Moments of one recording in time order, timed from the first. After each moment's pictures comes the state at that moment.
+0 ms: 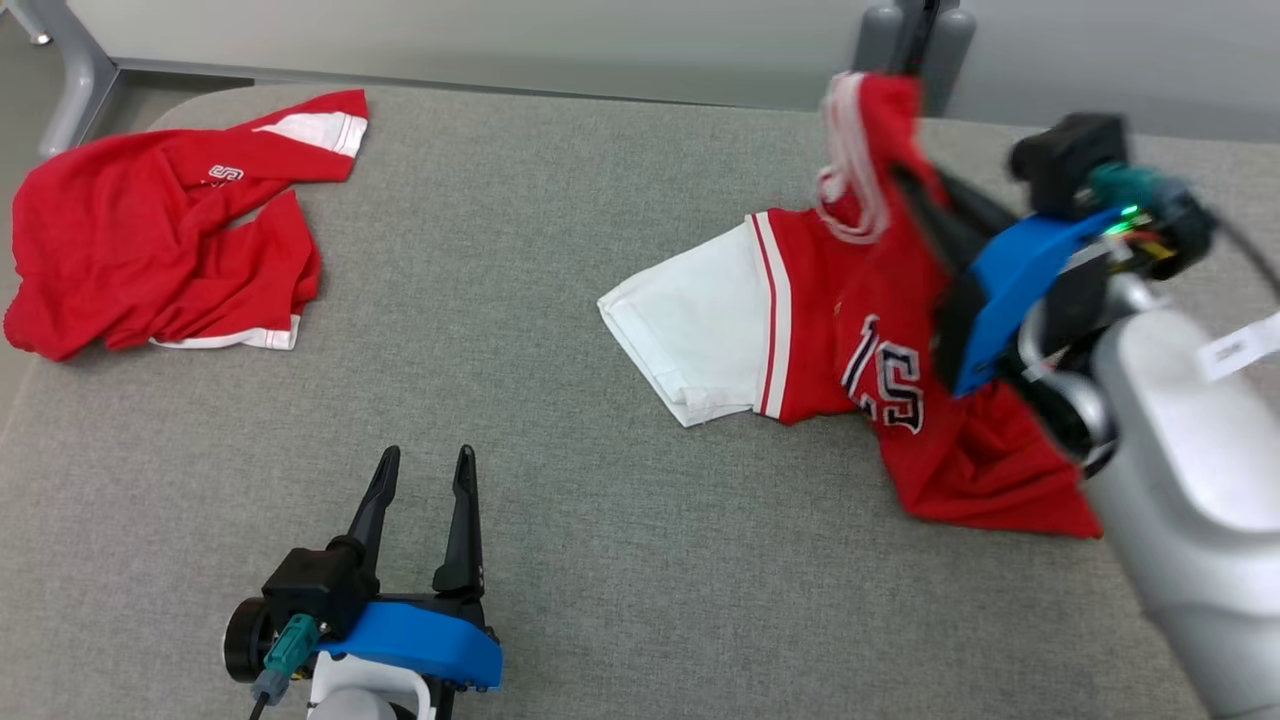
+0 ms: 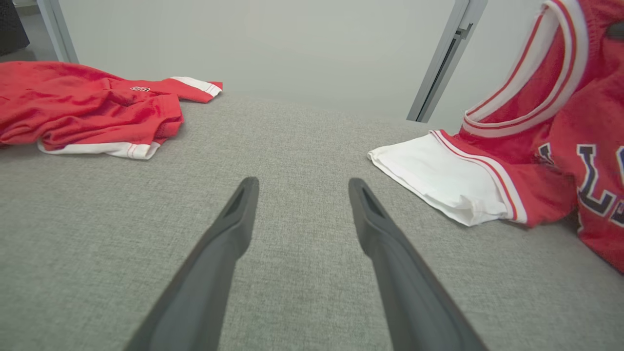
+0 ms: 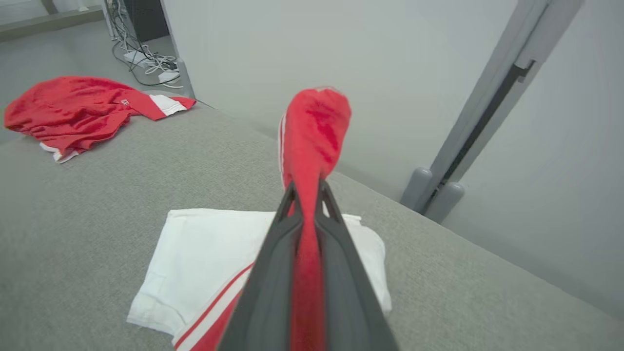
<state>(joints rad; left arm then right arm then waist) -0.12 0.05 -0.19 0.32 -0.27 -0.05 -0.26 -0.78 -0.33 0.39 0.43 0.39 0.13 0.21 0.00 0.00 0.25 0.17</state>
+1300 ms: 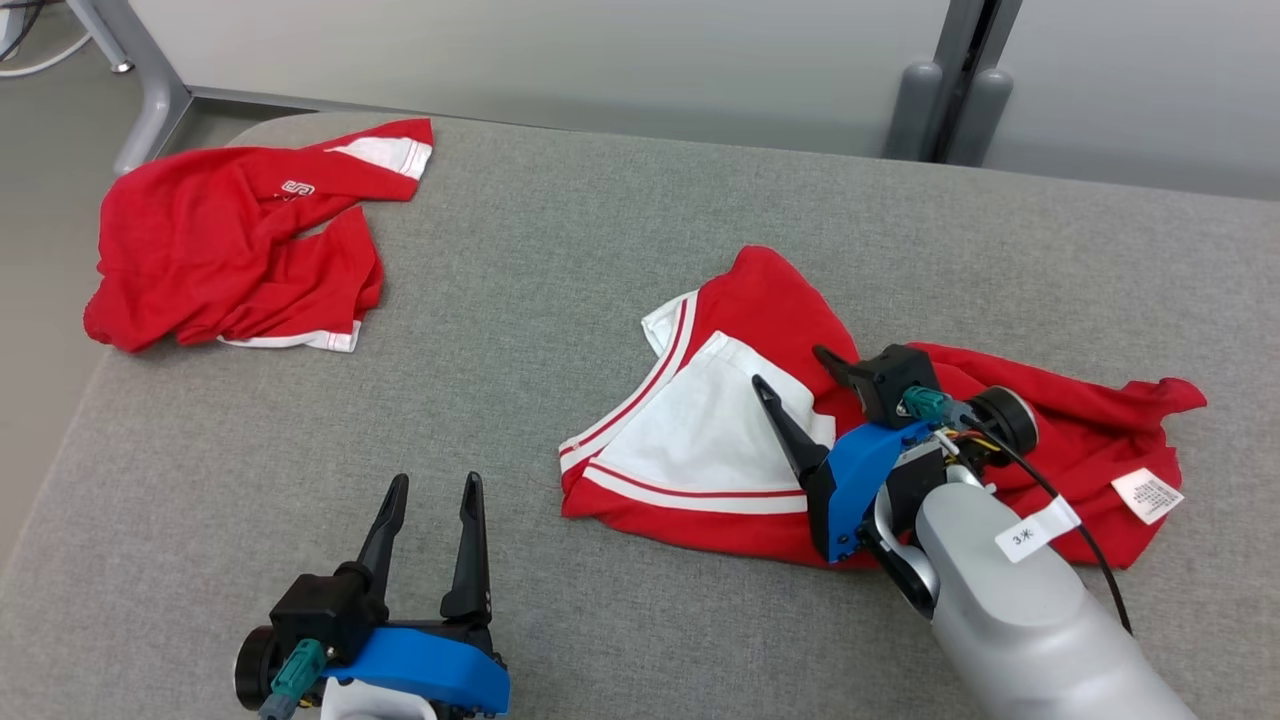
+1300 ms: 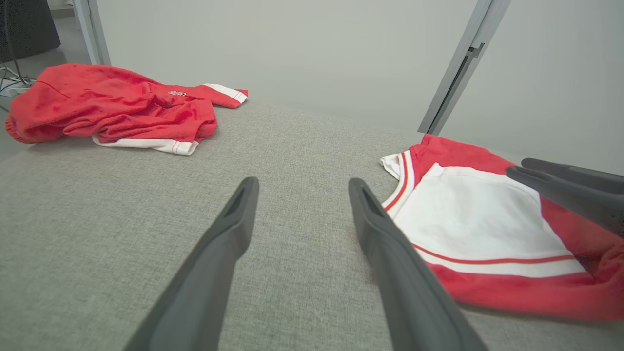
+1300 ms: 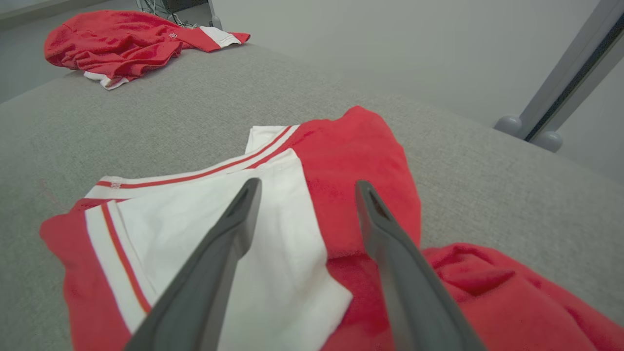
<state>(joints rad) -0.08 0.05 -0.21 0.31 -0.30 -0.04 -0.26 -0.68 -0.05 0.44 0.91 0.20 0.13 -0.17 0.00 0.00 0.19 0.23</state>
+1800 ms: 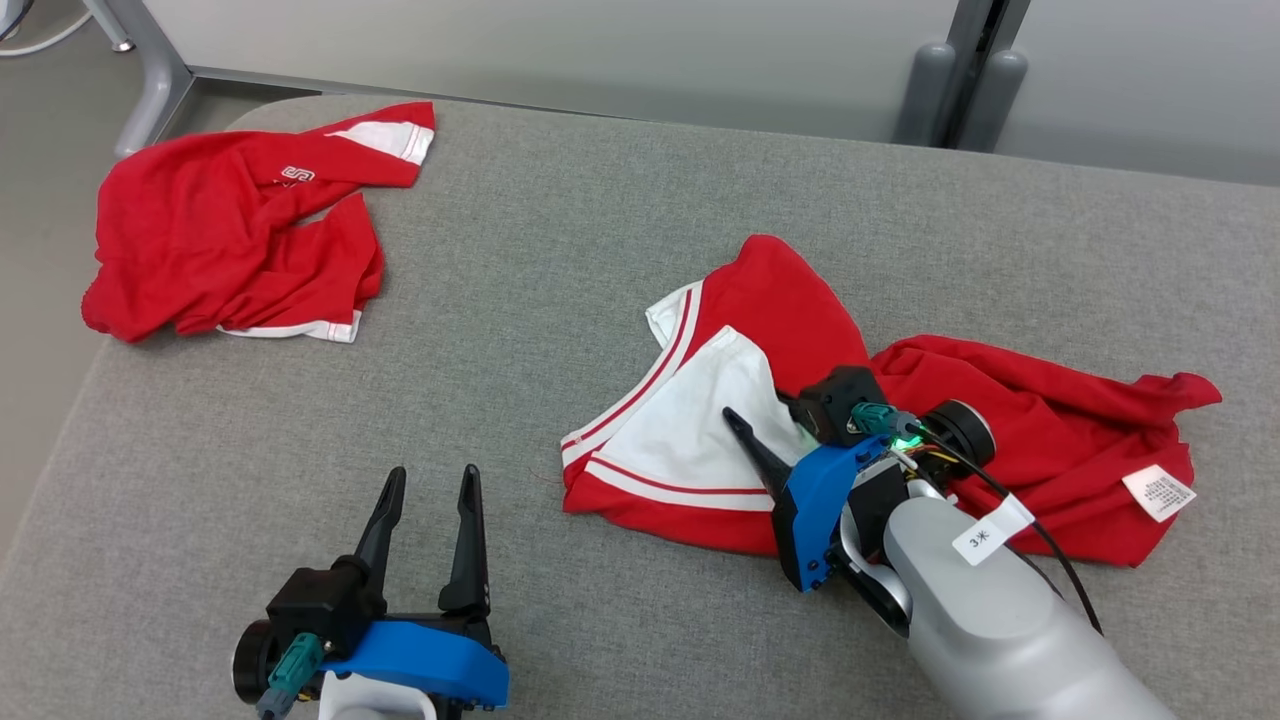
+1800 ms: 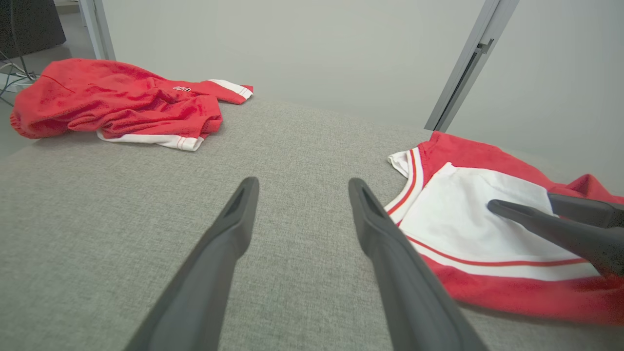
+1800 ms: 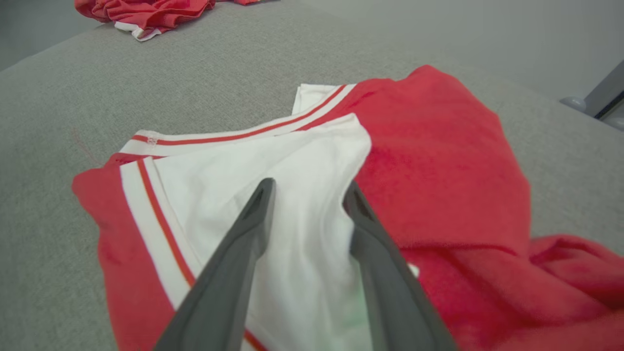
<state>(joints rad) -0.09 0.05 -0.21 0.31 -0.30 -0.04 -0.26 -0.70 -0.05 0.57 0.93 0.26 0.13 -0.11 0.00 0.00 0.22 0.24</state>
